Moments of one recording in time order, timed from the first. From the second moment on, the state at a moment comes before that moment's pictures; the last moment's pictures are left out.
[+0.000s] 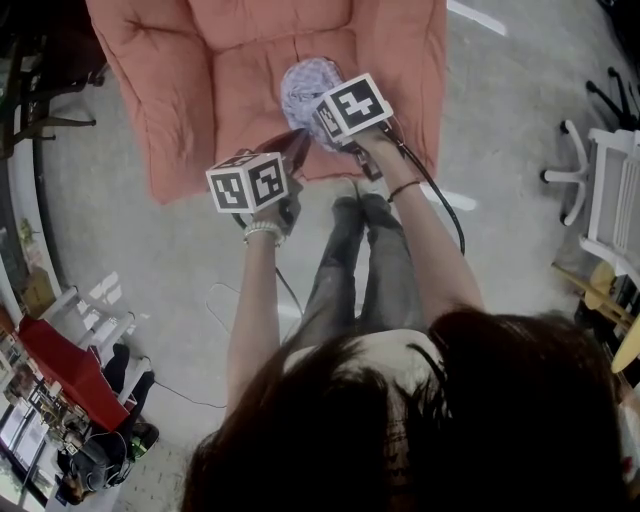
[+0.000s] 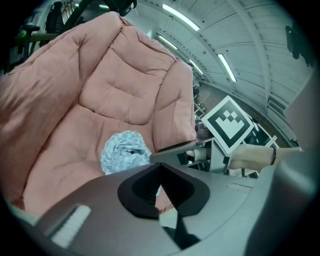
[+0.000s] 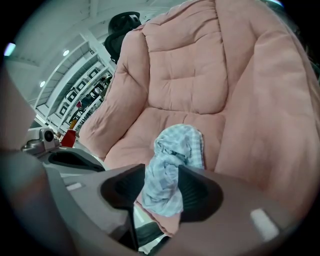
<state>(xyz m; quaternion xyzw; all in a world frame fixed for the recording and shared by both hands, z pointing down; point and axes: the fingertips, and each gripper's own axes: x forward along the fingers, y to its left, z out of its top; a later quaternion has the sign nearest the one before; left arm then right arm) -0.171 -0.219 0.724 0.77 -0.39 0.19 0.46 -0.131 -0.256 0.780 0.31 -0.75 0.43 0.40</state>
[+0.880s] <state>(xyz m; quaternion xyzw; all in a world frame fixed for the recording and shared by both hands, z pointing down) -0.161 -0.203 0.645 0.78 -0.40 0.17 0.45 -0.122 -0.236 0.664 0.33 -0.79 0.46 0.24</state>
